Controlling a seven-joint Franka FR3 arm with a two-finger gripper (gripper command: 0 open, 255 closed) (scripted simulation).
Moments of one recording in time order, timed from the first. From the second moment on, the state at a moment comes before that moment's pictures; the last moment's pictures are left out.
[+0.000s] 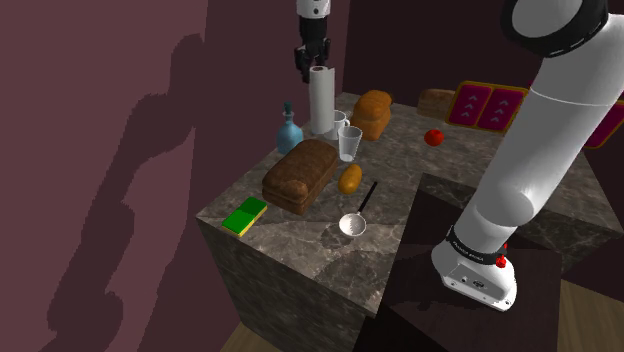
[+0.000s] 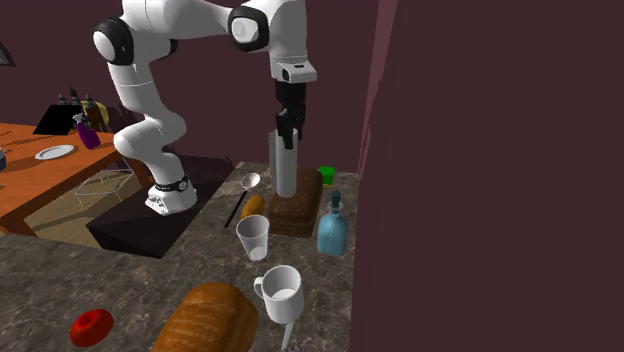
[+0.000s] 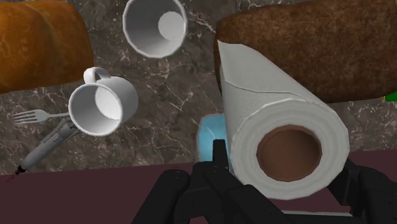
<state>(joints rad) -0.09 0.06 0.09 -1.62 -0.06 1.71 -0.05</state>
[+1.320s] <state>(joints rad) -0.26 -0.32 -0.15 -1.91 -0.08 1.65 -0.45</state>
